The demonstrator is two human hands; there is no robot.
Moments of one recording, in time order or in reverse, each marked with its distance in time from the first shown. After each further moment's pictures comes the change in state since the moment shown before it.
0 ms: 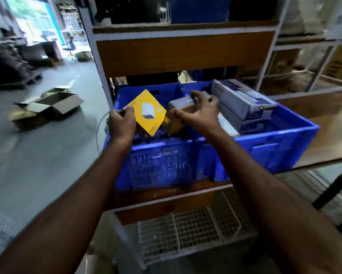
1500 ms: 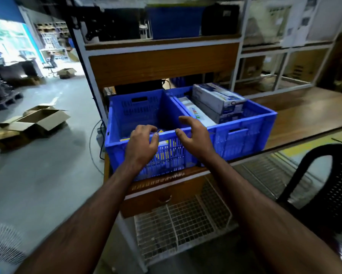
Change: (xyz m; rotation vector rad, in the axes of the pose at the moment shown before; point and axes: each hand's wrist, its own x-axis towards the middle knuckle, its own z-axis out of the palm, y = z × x) left_hand -0.110 -0.006 -0.030 0.558 -0.431 0.702; right_hand -0.122 -0.006 -0.034 -0.113 0.021 -0.273
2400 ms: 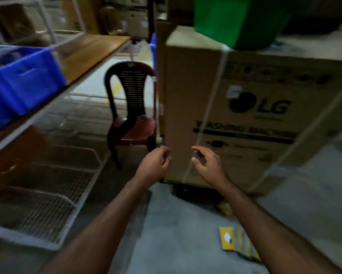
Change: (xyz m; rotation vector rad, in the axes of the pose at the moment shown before) left_hand -0.495 0.287 -0.035 -0.500 -1.013 0.689; right_hand -0.665 -0.242 -0.216 -0.577 0.568 0.880
